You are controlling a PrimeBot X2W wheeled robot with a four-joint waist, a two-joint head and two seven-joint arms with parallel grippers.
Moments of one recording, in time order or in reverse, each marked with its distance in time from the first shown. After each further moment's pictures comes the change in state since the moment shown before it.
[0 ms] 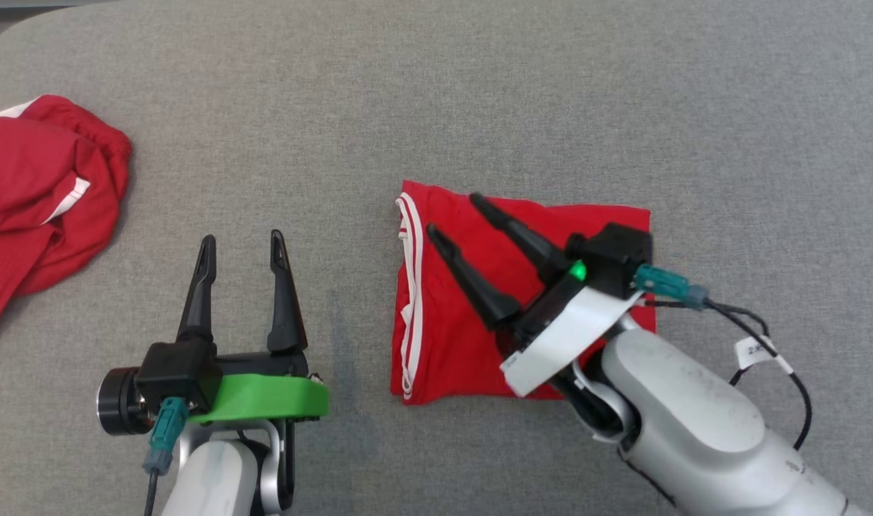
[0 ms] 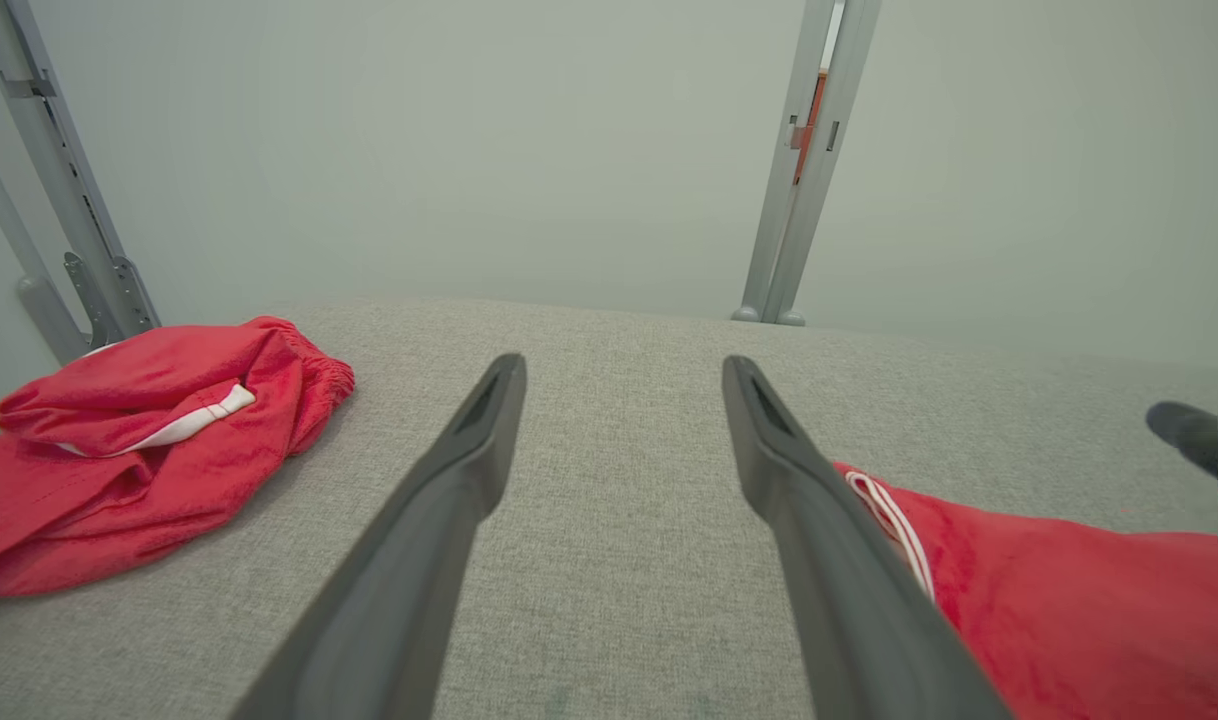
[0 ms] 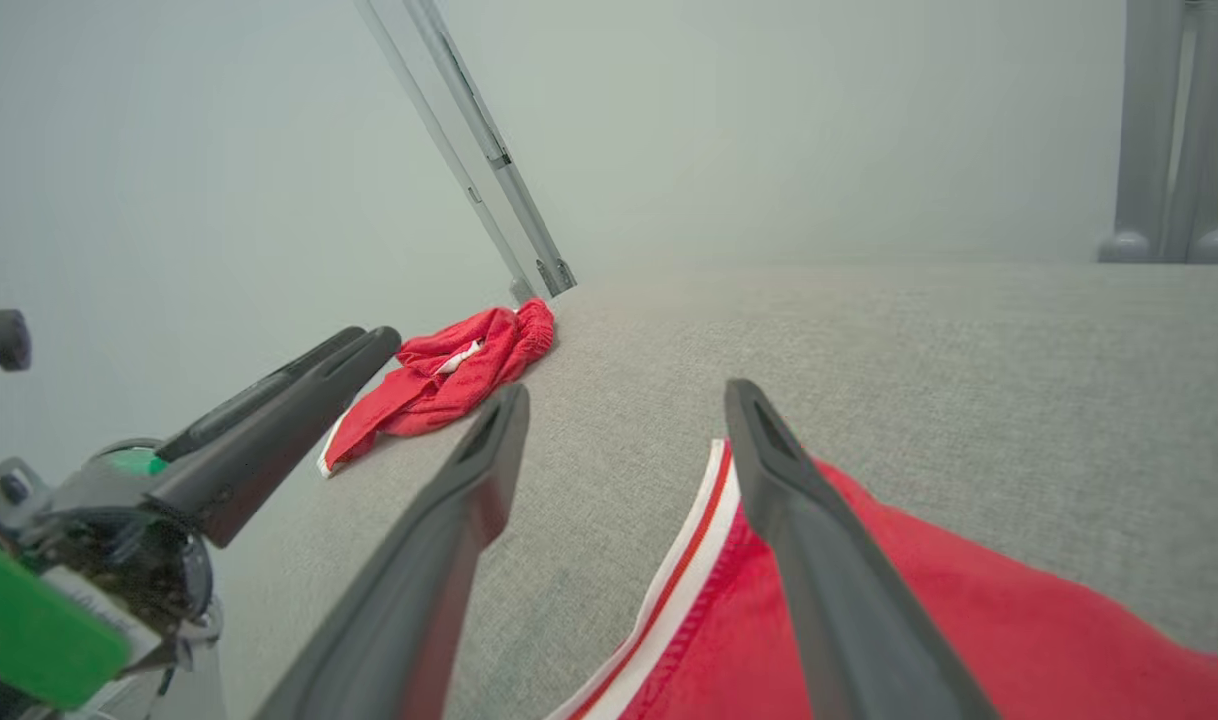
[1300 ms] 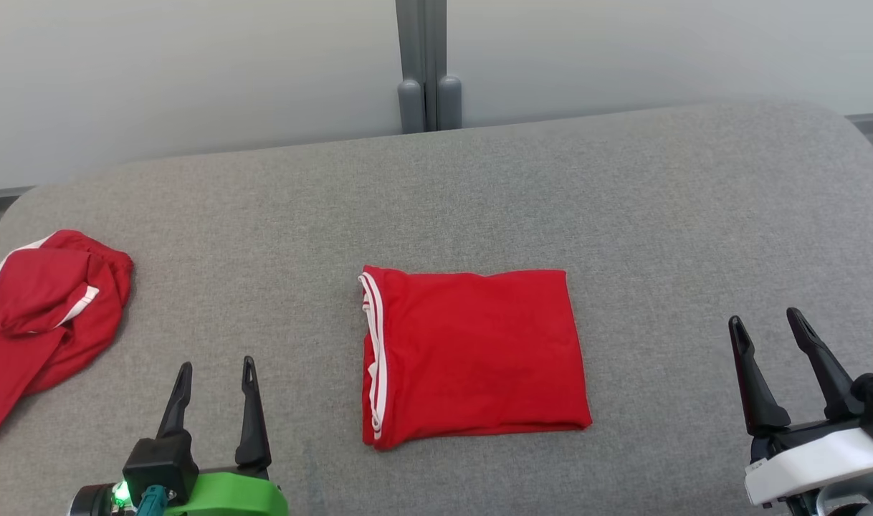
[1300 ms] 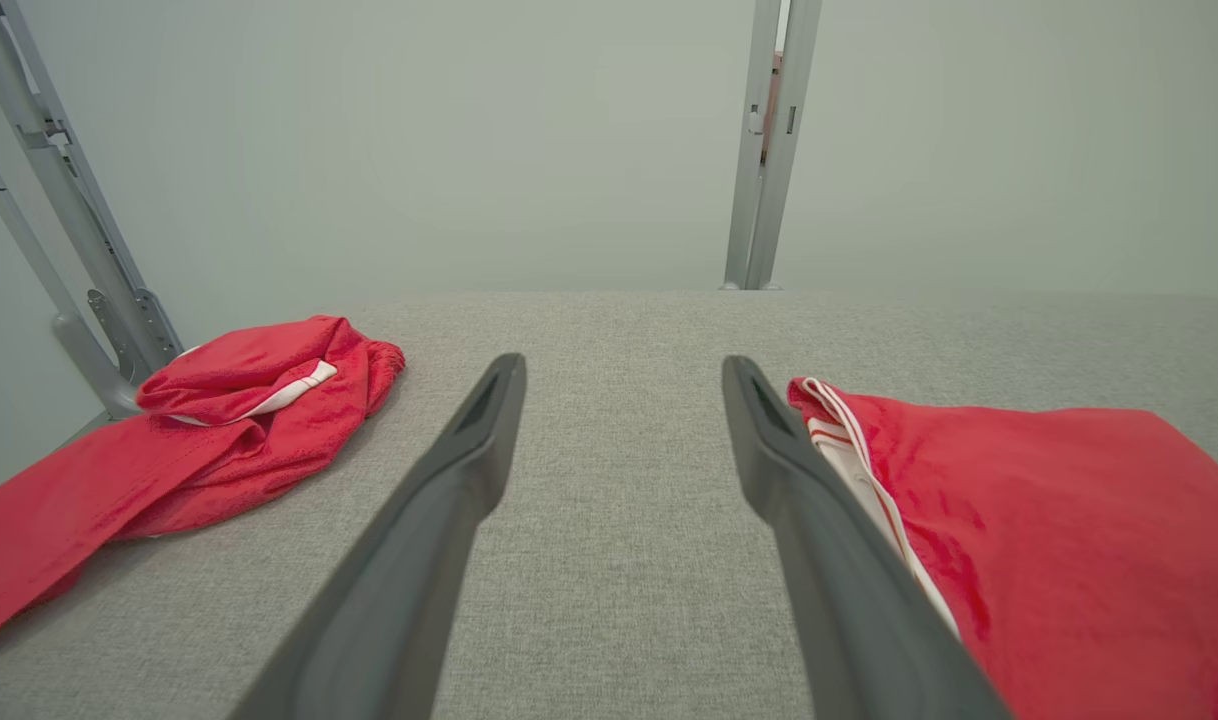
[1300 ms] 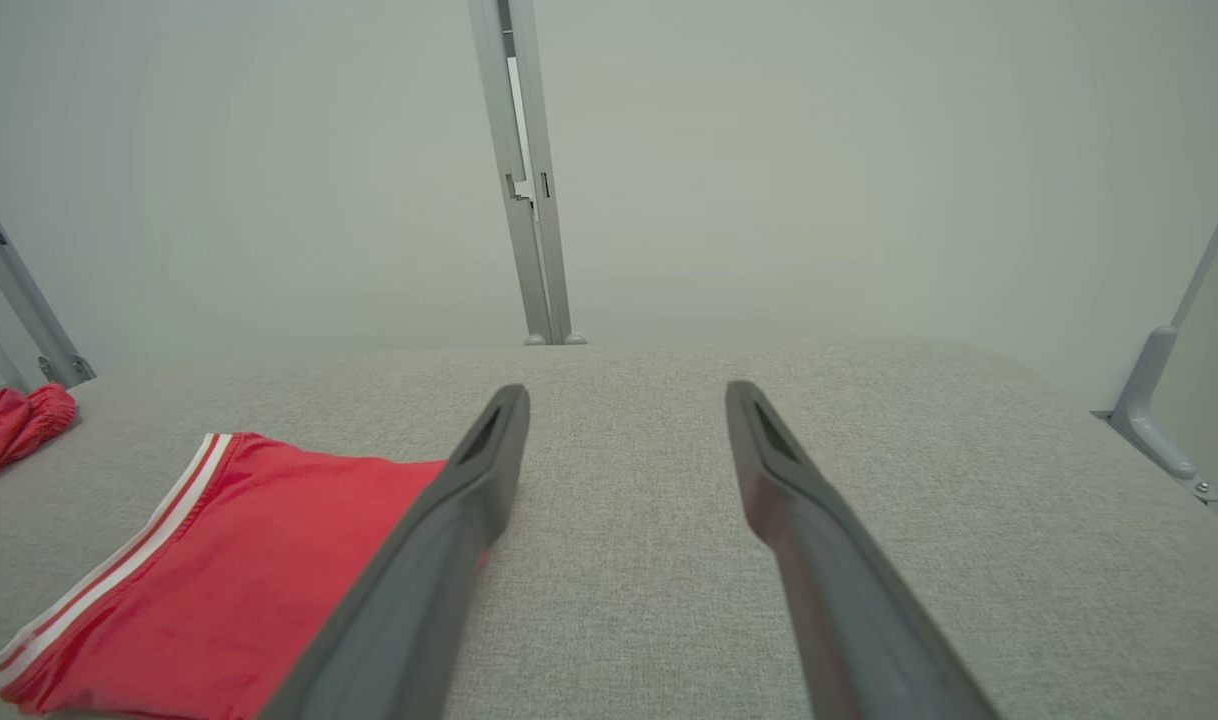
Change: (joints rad) left arm 0.228 0.093 0.034 0.028 -0.009 -0.005 0.044; right arm 0.701 -0.054 -0.757 -0.405 -0.356 0.000 0.131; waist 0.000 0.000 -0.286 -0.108
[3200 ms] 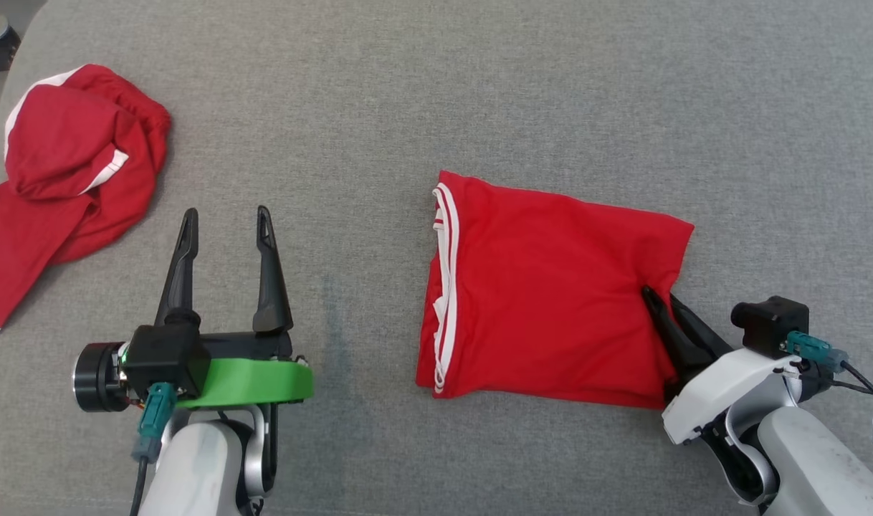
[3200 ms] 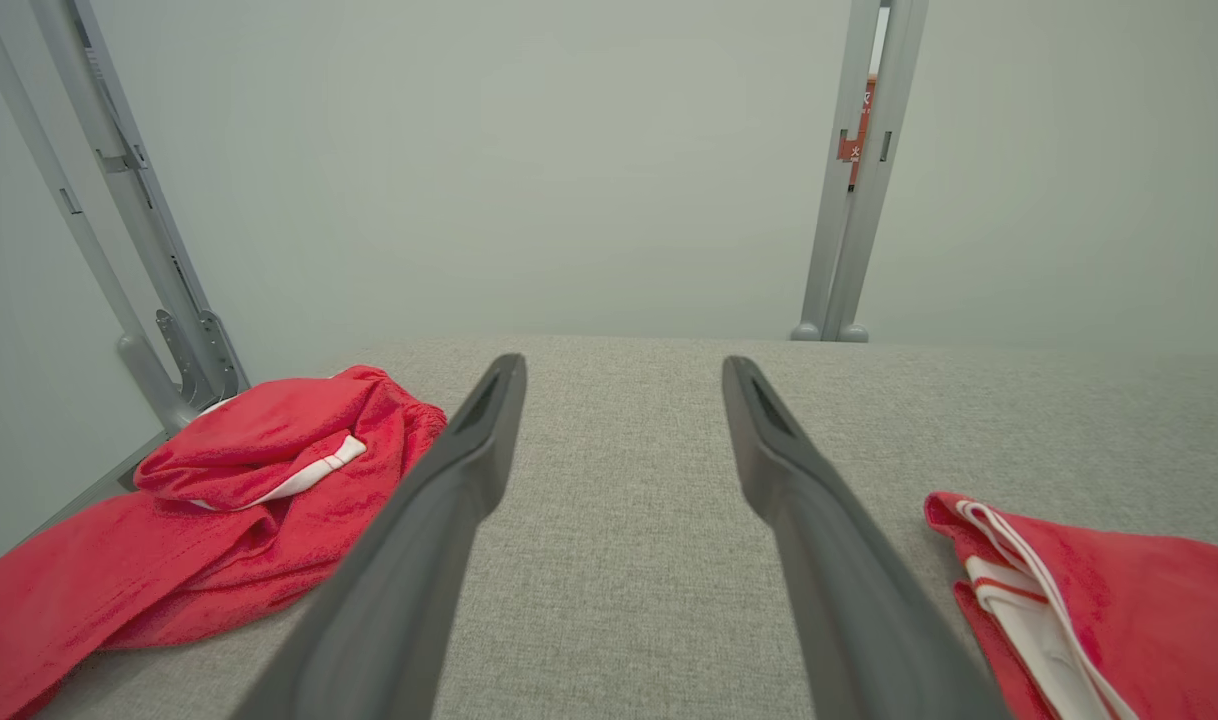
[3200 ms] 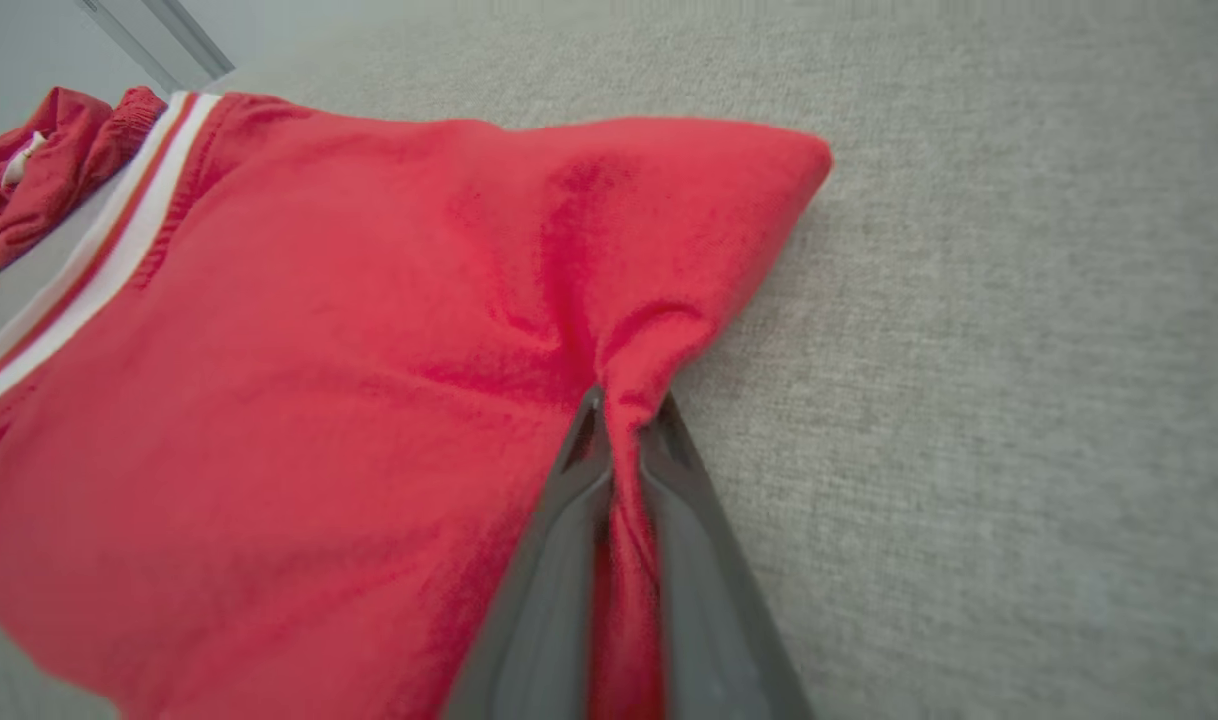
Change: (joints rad) left arm -0.267 -0.085 0.003 -0.032 0.079 -0.035 -0.044; right arm -0.367 -0.085 0.356 0.460 0.217 0.001 0.003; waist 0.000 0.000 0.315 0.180
